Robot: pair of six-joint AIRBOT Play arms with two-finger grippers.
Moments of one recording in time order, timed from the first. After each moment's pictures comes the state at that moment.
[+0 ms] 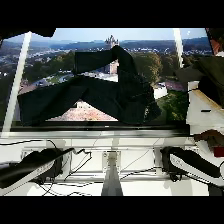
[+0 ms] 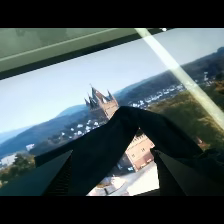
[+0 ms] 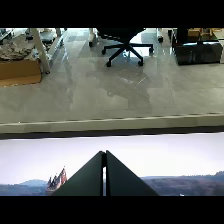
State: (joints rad) left arm -0.28 -1.07 1.70 1.35 -1.03 -1.35; right arm 0.11 -1.16 1.98 -1.65 0.96 1.72
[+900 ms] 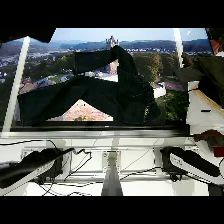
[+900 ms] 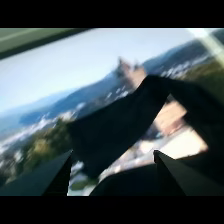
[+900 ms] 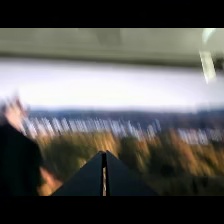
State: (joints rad) left arm -0.28 -1.07 1.69 1.52 -1.16 -1.35; right arm 0.05 -1.18 1.88 -1.69 1.26 1.55
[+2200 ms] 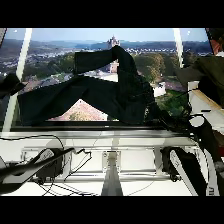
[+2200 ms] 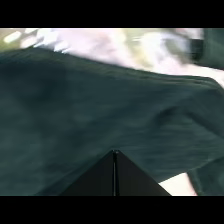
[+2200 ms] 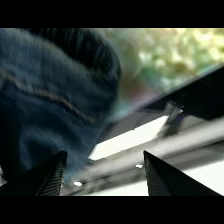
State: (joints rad) left arm 0.67 -1.11 1.04 1.05 -1.24 -1.31; right arm -0.26 -0.76 0.25 -0.97 0.92 1.67
